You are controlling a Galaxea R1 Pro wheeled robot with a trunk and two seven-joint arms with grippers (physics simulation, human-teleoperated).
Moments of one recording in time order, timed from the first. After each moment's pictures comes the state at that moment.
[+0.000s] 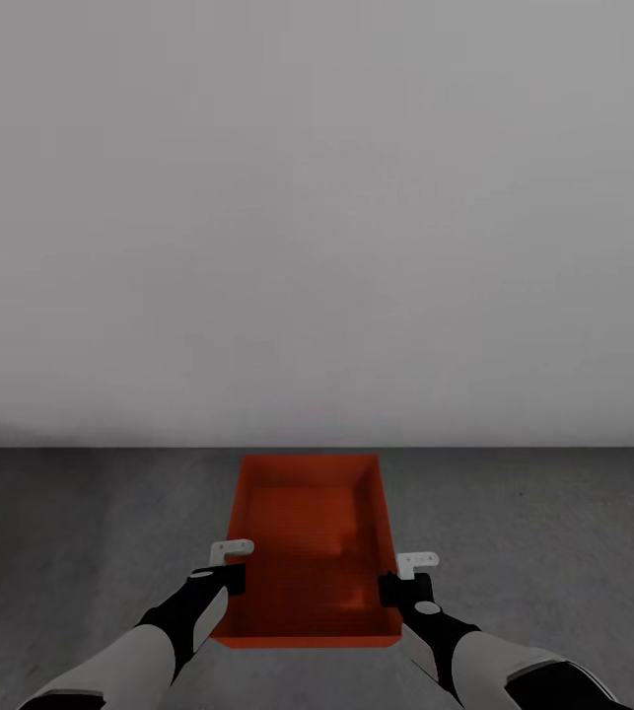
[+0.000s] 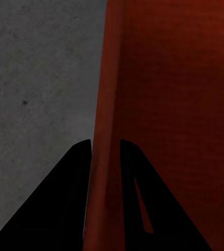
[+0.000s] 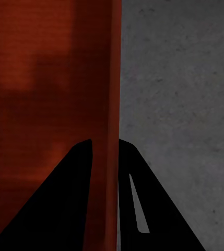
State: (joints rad) left arm -0.69 -0.10 0.00 -0.25 0.07 0.15 0.19; right arm -0.74 0.12 0.22 0.03 -0.14 -0.24 -0.15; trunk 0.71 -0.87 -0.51
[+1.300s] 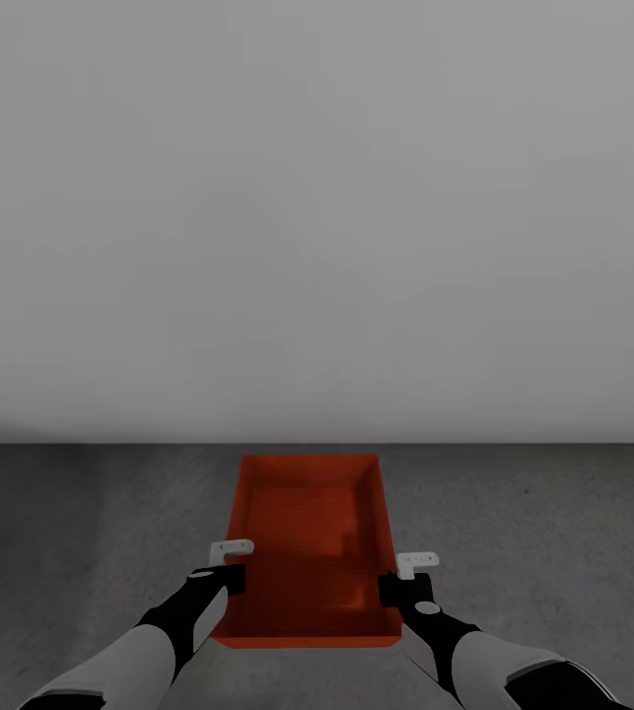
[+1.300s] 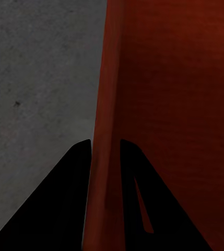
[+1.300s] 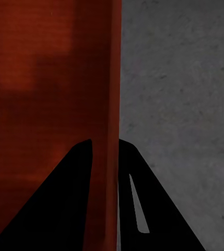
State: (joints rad) left arm -0.69 -0.10 0.00 -0.26 0.07 0.16 0.19; right arm -0.74 0.12 0.22 0.03 -0.14 -0.24 -0.15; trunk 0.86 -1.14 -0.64
